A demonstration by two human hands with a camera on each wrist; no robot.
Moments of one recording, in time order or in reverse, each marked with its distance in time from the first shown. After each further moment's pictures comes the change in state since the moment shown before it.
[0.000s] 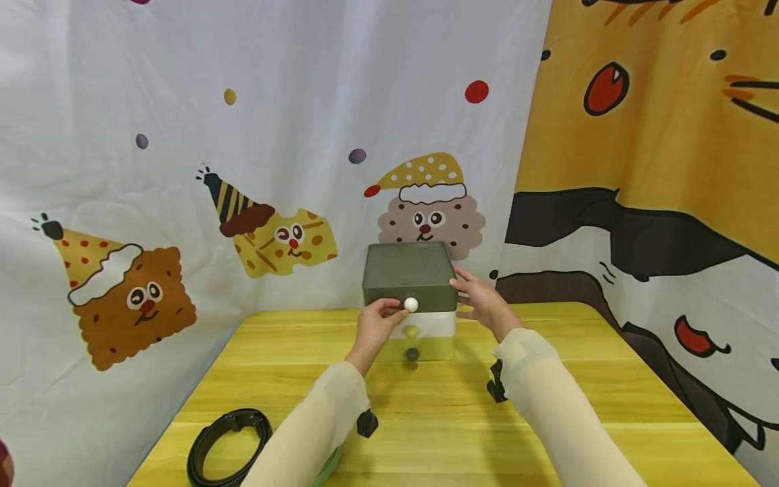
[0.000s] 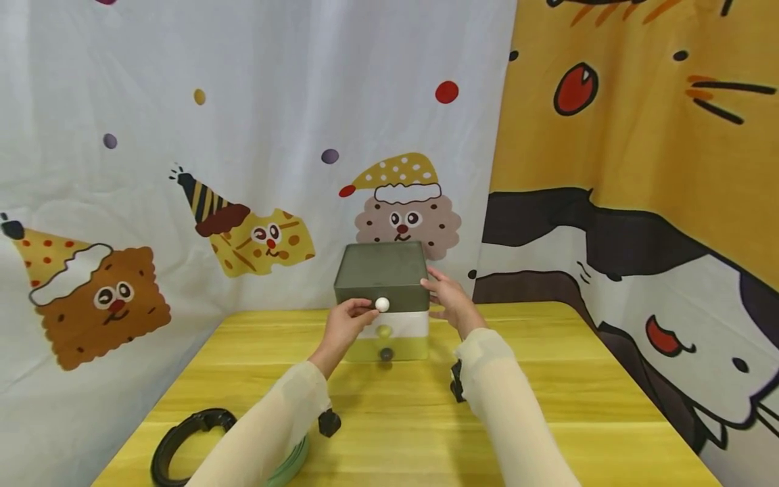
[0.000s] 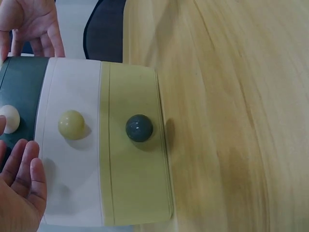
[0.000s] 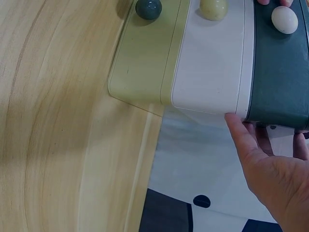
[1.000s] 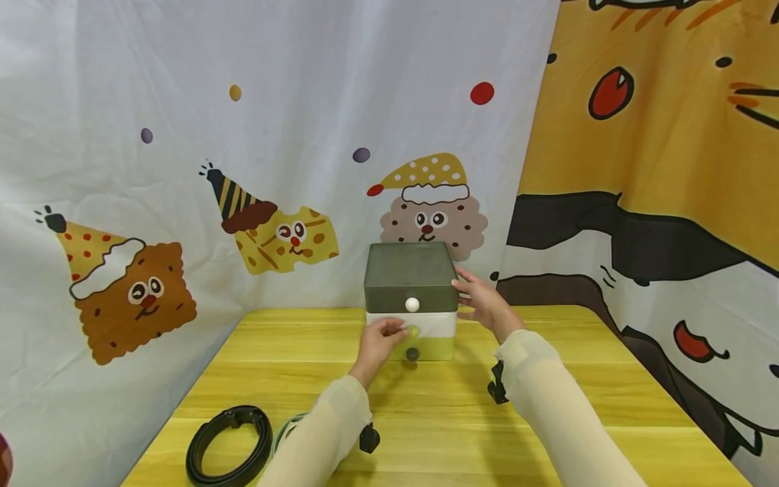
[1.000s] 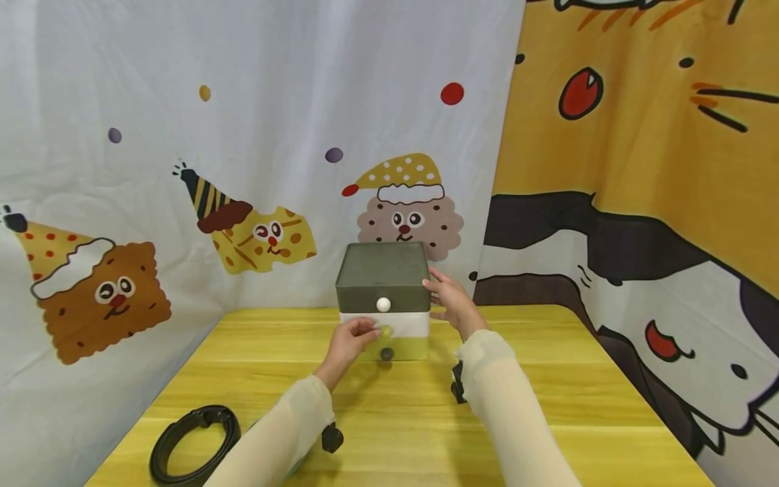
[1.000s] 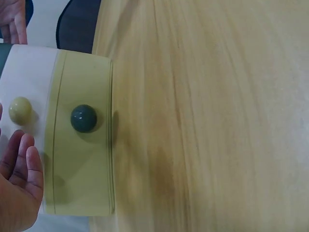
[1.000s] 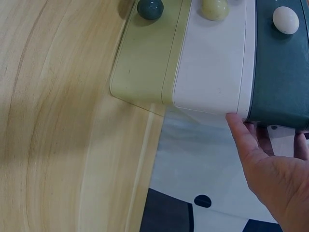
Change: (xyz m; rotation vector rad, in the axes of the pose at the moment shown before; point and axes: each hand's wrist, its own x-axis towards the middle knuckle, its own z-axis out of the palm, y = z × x) left_hand -0.011 -0.045 0.009 -0.048 -0.030 -0.024; right_hand 0.002 0.002 0.001 -0.007 0.003 -0.001
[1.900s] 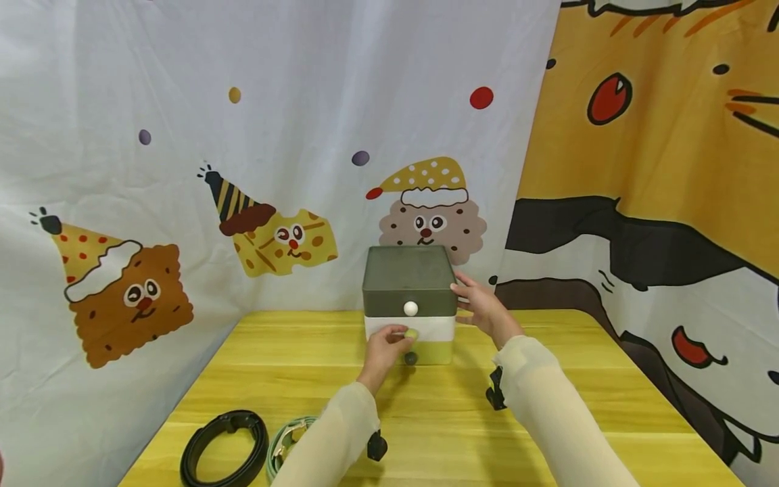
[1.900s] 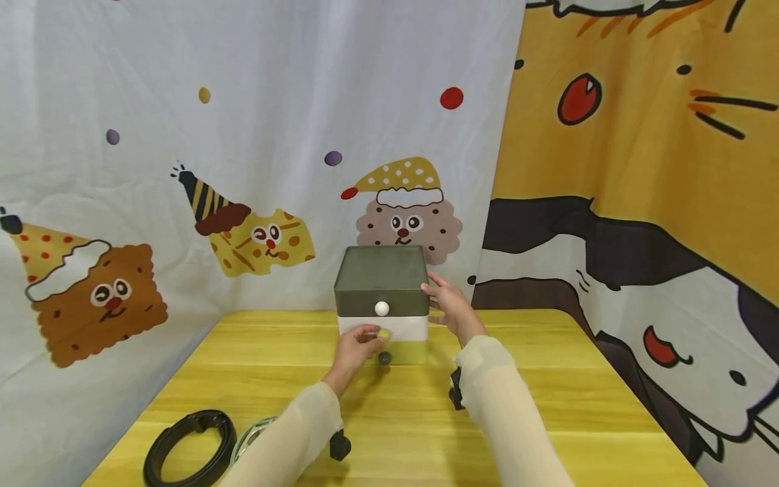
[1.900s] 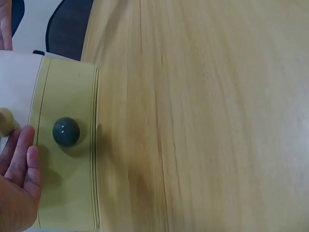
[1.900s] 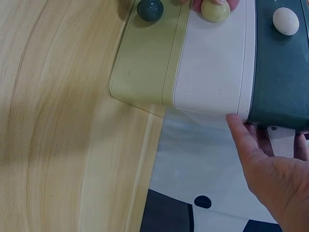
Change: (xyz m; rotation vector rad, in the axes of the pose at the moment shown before) left_hand 0.000 -0.013 0.016 -0.058 -0.005 -0.037; right_hand -0.001 0.000 0.002 0.004 0.013 -0.001
